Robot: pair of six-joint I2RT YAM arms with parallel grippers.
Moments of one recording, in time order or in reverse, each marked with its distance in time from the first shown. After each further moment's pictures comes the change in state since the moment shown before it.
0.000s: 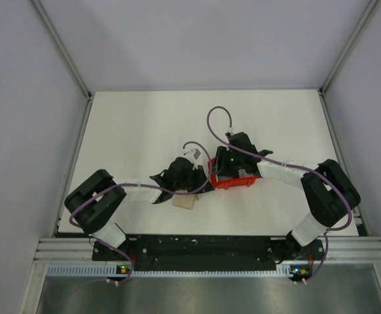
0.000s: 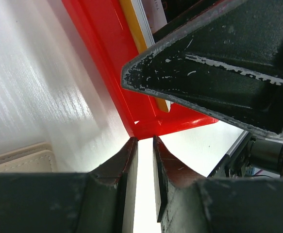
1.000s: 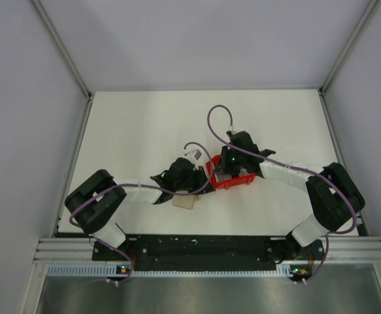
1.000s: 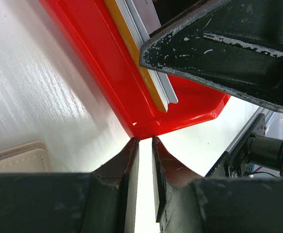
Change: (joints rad) left arm -0.014 0.001 0.000 0.002 0.002 0.000; right arm 0.000 -0.041 0.001 -0.029 0.025 -0.039
